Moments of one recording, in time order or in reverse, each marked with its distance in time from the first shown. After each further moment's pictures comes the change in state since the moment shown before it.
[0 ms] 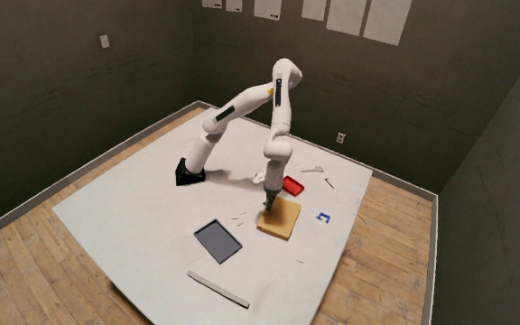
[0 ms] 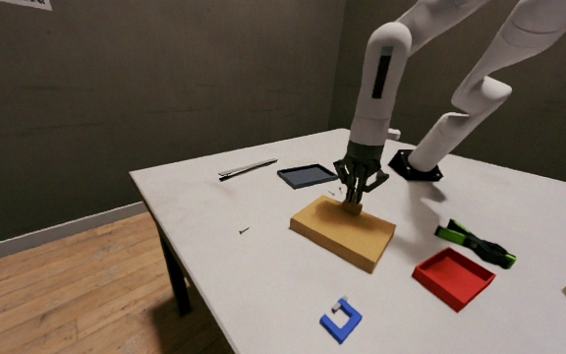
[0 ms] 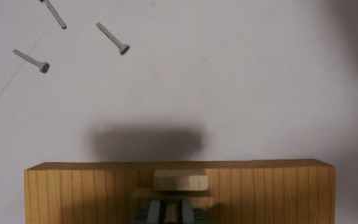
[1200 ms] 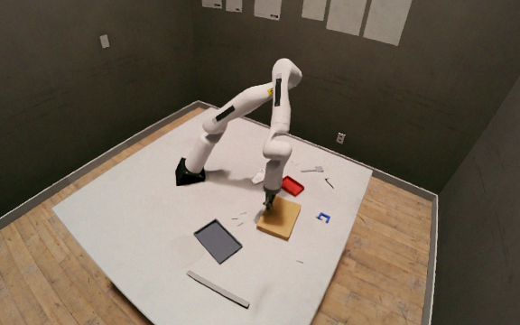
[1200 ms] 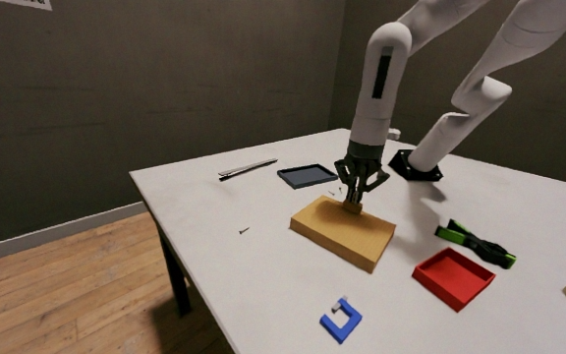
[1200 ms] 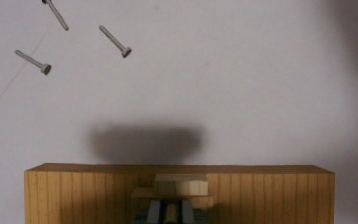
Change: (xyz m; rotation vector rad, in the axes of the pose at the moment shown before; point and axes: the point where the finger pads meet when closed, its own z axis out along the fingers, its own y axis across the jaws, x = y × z) arm 0.003 0.000 0.000 -0.001 0.000 -0.019
